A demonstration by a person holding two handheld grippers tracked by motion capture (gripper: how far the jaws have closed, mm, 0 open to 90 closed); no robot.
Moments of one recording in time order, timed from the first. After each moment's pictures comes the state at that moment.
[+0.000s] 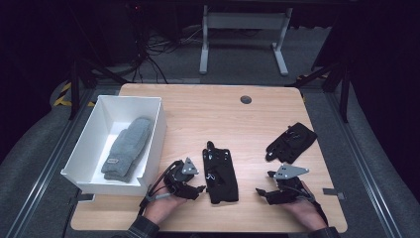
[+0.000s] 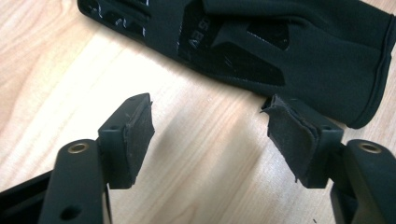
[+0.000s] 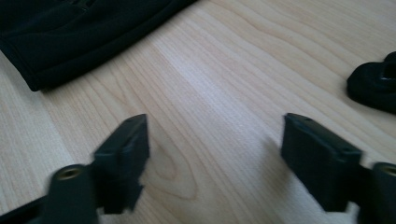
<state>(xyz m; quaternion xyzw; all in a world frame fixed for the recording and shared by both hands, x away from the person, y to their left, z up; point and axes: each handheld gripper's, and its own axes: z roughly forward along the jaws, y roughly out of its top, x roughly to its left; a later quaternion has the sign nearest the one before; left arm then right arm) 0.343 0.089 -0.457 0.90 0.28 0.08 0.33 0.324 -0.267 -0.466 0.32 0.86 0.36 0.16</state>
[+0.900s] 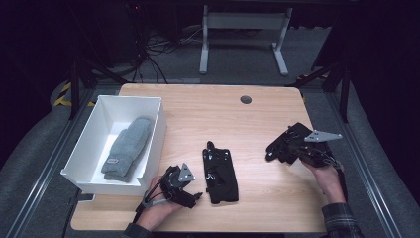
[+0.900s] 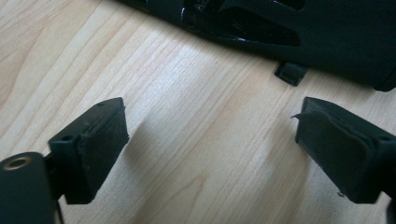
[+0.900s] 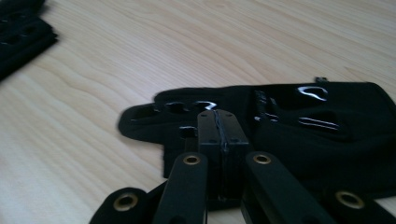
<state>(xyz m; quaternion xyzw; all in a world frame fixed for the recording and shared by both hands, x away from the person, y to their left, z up) 0.338 0.101 -0.471 0.90 0.27 0.10 0.33 0.401 -0.355 -0.420 0.42 0.81 0.35 0.22</state>
